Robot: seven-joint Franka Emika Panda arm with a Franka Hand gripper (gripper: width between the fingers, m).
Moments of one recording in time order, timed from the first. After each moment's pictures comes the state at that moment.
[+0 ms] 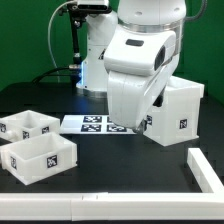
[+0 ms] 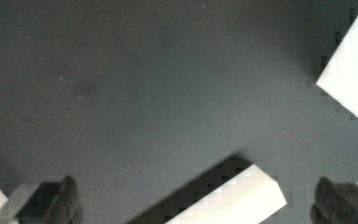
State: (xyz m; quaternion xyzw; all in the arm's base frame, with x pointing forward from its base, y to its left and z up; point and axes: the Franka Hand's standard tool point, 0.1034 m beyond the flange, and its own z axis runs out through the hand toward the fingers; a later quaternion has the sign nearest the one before) arm 0.571 0.054 0.107 -0.85 -0.51 0.10 0.10
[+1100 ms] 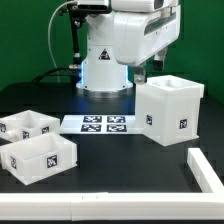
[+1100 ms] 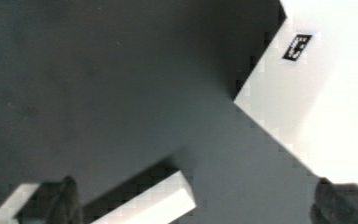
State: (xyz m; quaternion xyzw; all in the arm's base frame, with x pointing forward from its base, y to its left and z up) arm 0.489 0.066 0.153 -0.87 -0.49 0.04 0.04
